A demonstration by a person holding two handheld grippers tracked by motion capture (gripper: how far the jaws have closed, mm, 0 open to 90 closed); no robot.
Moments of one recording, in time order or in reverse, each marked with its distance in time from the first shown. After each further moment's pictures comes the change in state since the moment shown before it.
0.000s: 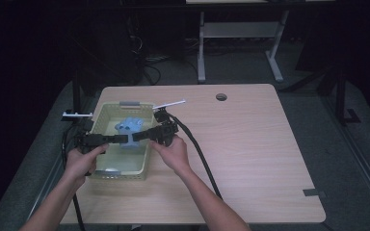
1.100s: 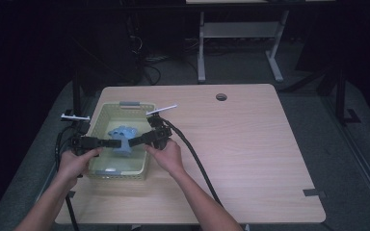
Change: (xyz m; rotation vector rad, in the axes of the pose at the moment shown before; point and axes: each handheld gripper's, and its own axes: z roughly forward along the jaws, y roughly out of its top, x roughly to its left) left arm 0.022 -0.002 -0.011 0.079 0.107 -0.014; right arm -0.015 -0.006 0.031 0.065 -0.023 0.009
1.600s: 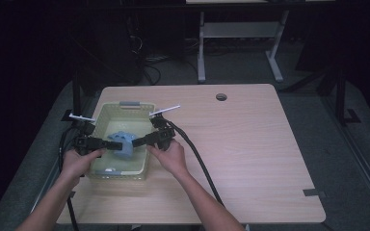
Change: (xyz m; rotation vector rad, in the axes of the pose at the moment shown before) left arm 0.006 0.002 0.013 0.079 0.124 -0.019; right arm 0.000 -0.005 -0.009 -0.002 -0.038 -0.009
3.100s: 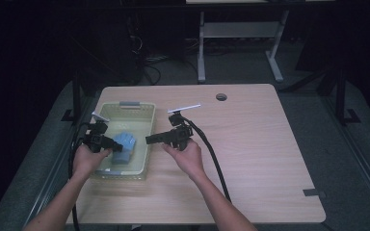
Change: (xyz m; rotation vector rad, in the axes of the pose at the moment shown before) left arm -0.001 0.015 0.035 0.133 0.381 0.016; right arm -0.002 -0.014 -0.056 -0.085 0.023 -0.006
